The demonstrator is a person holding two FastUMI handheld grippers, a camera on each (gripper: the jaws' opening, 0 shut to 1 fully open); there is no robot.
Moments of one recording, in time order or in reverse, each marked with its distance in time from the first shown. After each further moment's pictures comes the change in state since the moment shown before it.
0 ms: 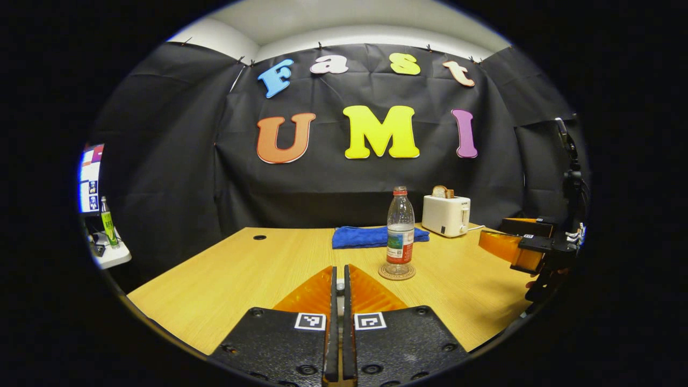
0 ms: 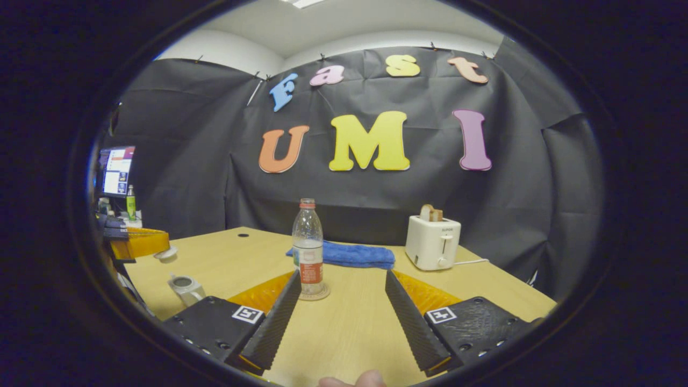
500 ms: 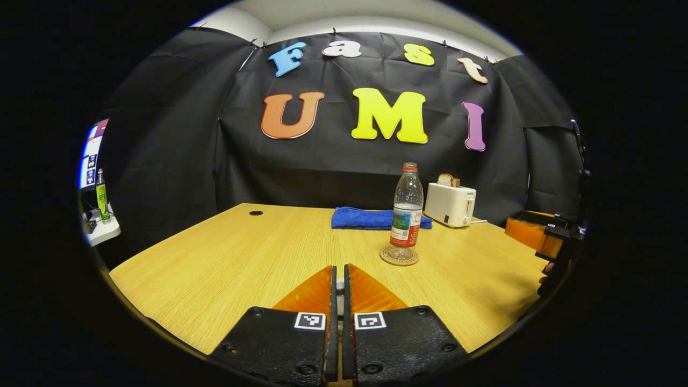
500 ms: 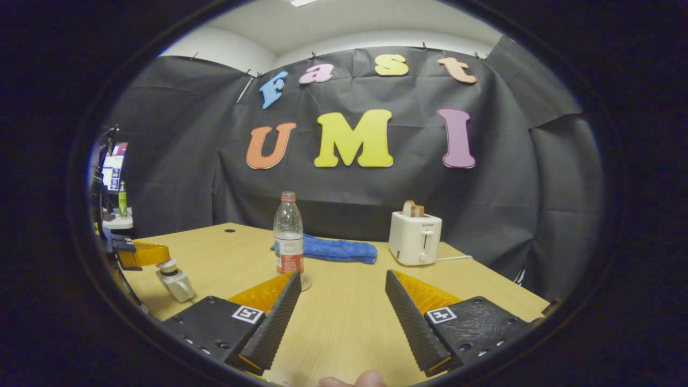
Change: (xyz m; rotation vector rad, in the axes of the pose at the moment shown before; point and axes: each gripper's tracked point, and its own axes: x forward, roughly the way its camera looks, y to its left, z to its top) left arm 0.015 0.002 -0.038 -0.055 0.079 -0.003; right arm -0.010 -0.028 -0.004 -0.002 0.014 -0.055
